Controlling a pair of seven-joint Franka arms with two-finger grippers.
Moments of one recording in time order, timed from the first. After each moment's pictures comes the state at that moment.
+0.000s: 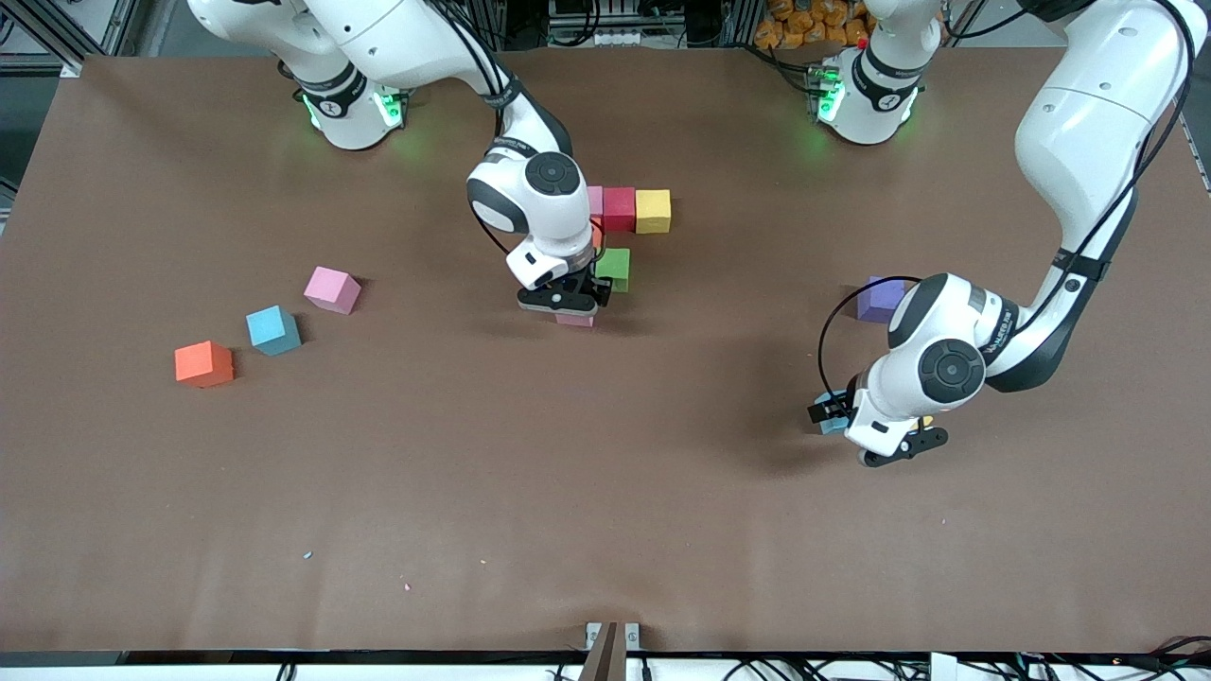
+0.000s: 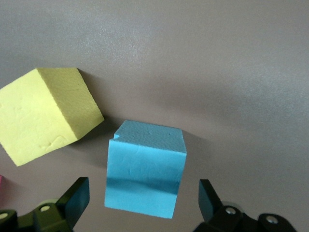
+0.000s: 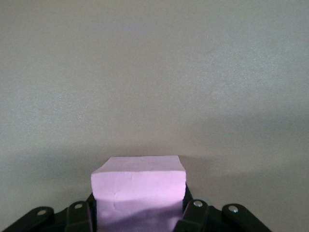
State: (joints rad) left arm 0.32 0.74 -0.65 -1.67 0.49 2.12 -0.82; right arm 0.69 0.55 0.14 -1.96 -0.30 2.59 1.21
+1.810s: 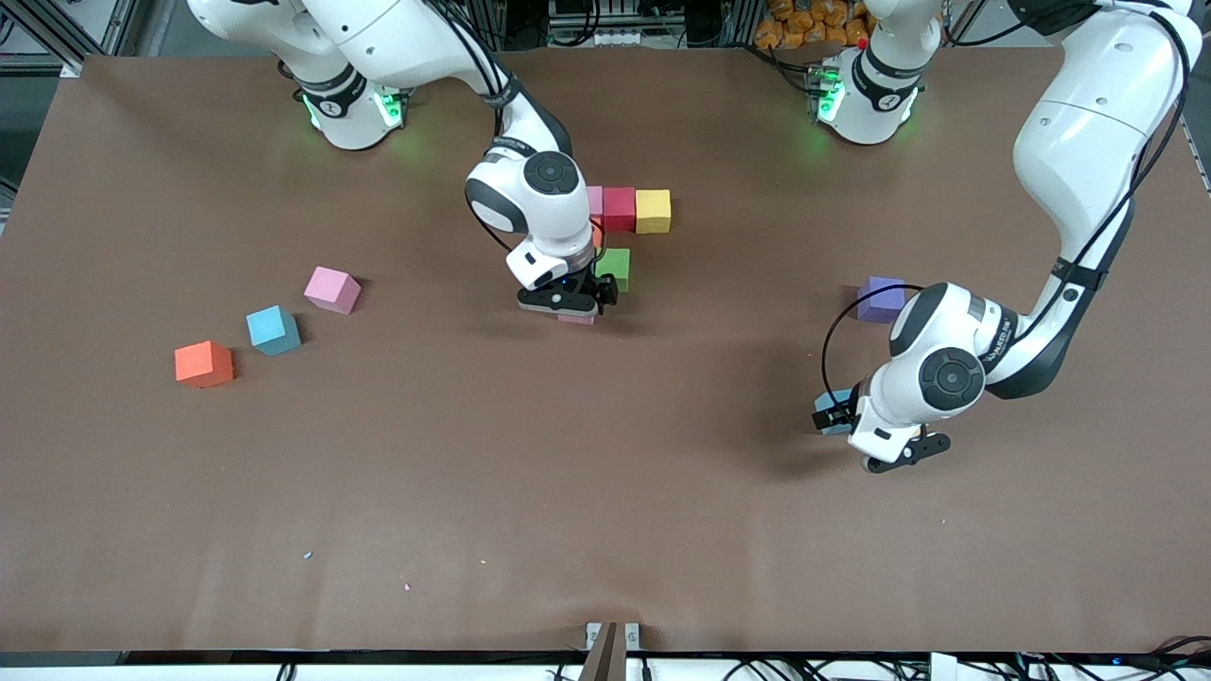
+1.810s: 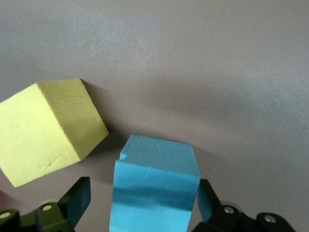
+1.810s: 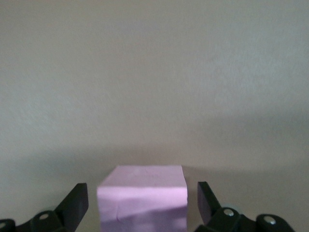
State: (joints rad) left arm 0.31 0.77 -0.62 -1.66 0.52 2.14 -0.82; right arm 0.67 0.55 0.15 -1.94 -0.30 2.59 1.21
